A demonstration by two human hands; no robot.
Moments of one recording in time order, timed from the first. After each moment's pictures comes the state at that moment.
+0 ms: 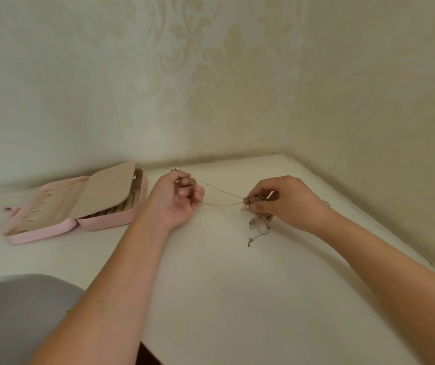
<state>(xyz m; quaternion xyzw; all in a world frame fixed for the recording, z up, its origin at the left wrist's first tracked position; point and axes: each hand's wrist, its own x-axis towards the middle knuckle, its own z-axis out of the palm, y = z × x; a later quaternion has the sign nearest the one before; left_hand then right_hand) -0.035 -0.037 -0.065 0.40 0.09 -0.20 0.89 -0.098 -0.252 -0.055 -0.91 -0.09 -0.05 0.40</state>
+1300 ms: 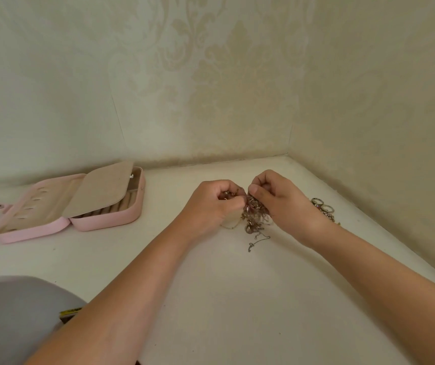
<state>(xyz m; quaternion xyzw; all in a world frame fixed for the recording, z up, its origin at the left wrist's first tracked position) -0.067 -0.083 -0.071 0.80 -0.18 -0.03 0.57 -0.093 -0.234 -0.063 -0.83 -0.06 -0.08 0.54</state>
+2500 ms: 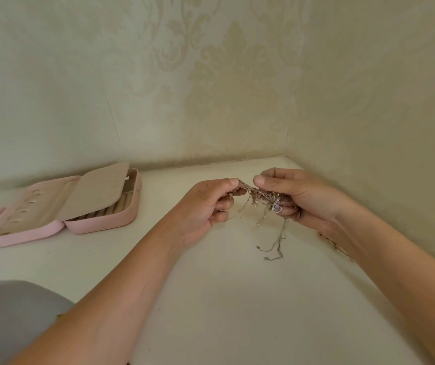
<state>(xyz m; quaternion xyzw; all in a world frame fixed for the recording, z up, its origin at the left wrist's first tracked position) -0.073 -0.083 -0.059 0.65 -0.15 -0.16 0.73 -0.098 -0.259 -0.036 -0.71 -0.04 0.08 0.69</state>
